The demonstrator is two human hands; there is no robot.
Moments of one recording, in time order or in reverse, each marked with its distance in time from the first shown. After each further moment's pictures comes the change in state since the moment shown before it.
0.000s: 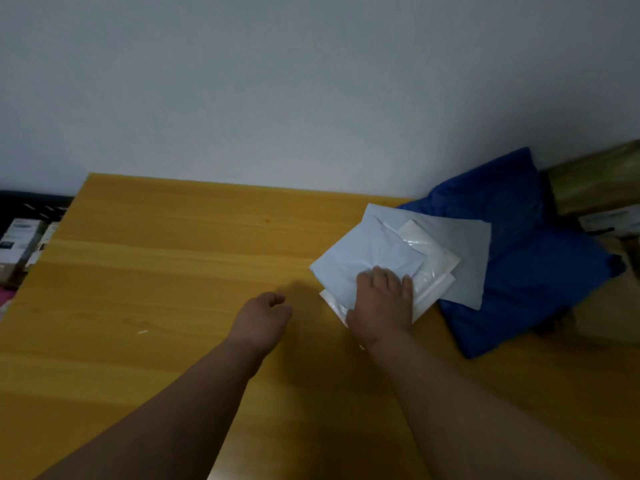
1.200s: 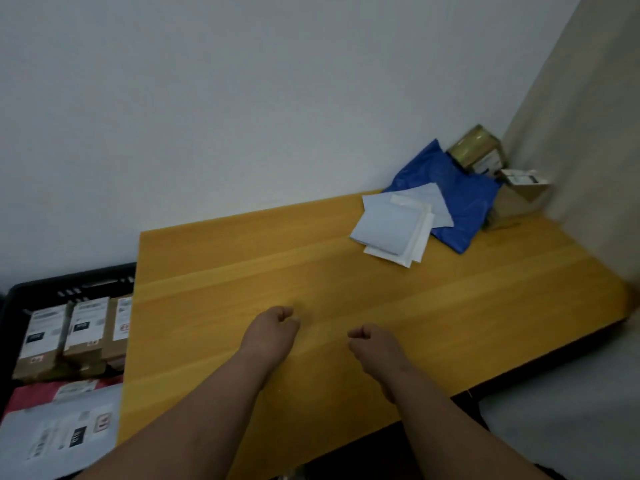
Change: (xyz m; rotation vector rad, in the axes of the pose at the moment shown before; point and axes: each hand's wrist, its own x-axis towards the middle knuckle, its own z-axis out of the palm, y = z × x) left_hand -0.076 -0.151 -0.232 0.205 -0.261 0.399; right_hand -0.244 -0.270 -0.009 1.138 -0.066 0.597
